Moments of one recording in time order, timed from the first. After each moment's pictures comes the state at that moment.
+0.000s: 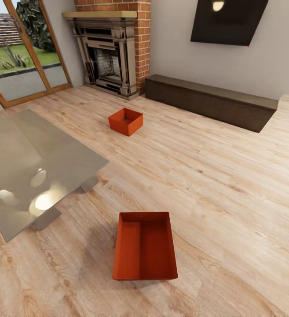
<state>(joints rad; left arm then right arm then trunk) 0.00 0.01 0.15 -0.17 0.15 0.02 0.00 -0.21 -0.02 0.34 0.03 -0.08 -0.08 -0.04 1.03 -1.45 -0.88</state>
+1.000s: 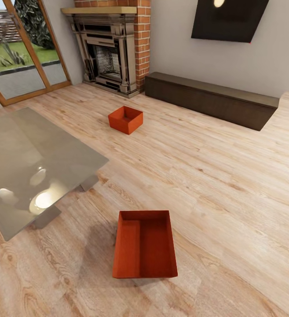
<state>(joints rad) 0.00 0.01 0.15 -0.17 0.15 0.02 0.00 -0.21 -0.01 0.34 0.03 -0.08 -0.07 -0.04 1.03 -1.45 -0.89</state>
